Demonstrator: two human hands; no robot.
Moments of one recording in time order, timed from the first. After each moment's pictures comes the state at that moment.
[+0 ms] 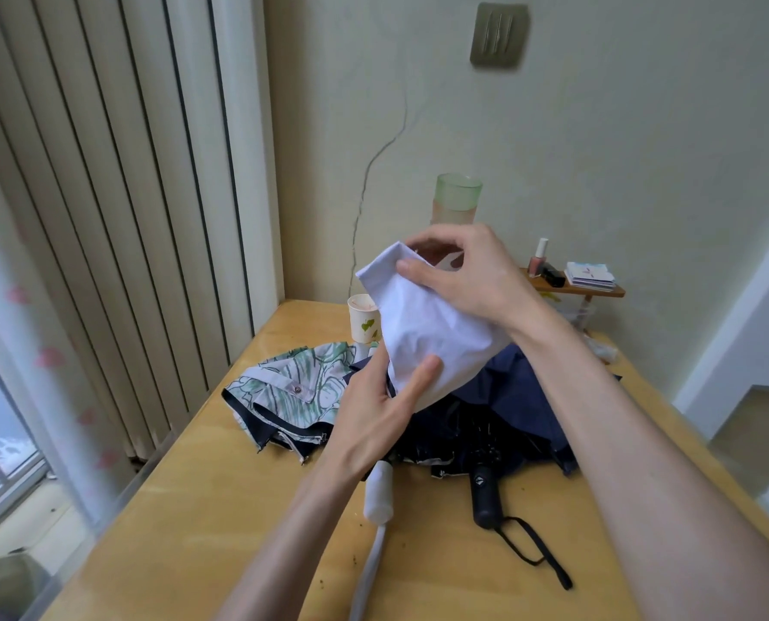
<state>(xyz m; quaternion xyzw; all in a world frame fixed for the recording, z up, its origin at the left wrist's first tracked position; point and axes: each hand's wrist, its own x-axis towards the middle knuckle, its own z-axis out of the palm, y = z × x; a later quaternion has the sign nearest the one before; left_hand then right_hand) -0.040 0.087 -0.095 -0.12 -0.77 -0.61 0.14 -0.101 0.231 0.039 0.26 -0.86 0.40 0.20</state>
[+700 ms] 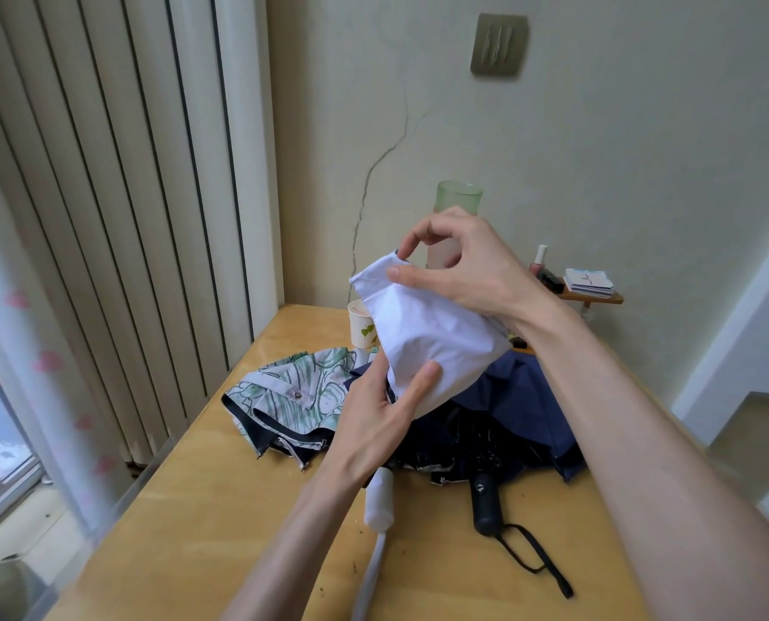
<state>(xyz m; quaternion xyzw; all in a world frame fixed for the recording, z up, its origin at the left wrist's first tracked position) -0.040 0.087 -0.096 -0.13 -0.76 -0.62 0.14 -0.094 0.228 0.057 0.28 -0.86 0.40 0.18</state>
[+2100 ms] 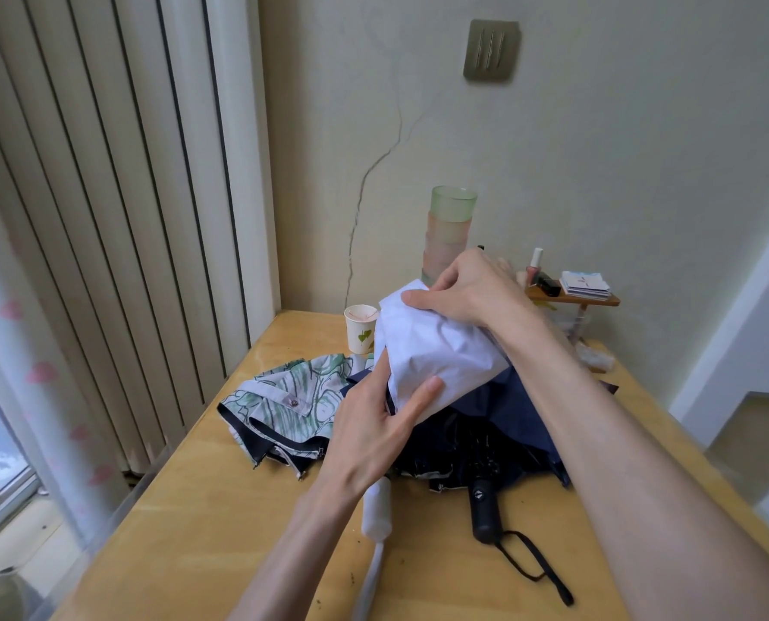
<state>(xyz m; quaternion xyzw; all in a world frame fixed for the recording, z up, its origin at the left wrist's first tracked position) -0.043 0.086 -0.101 -0.14 -0.81 -0.54 0.20 -0.106 0.221 0.048 -0.02 -0.96 0.26 0.09</state>
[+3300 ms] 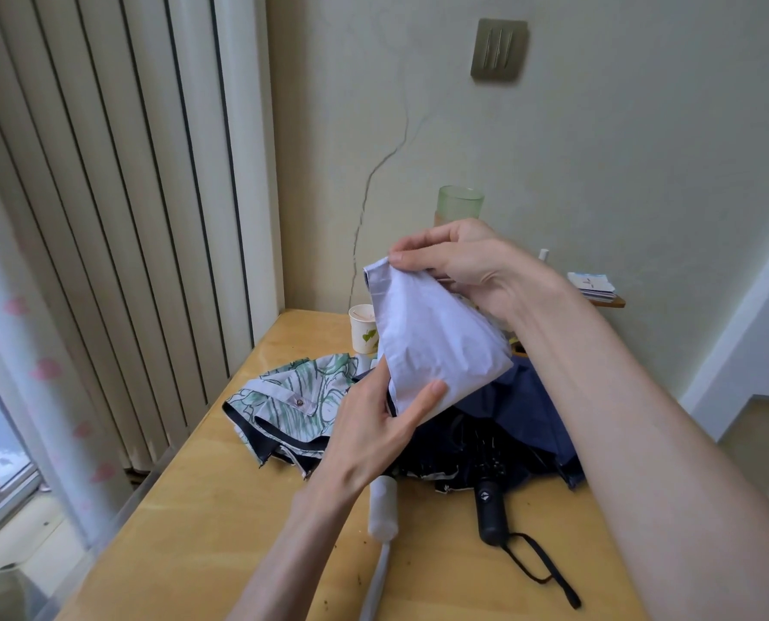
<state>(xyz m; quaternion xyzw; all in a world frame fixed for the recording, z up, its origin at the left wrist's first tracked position) -0.047 0.076 -0.101 -0.17 -0.79 -0.55 0.21 -0.104 0.208 0.074 0.10 -0.80 0.59 0.00</state>
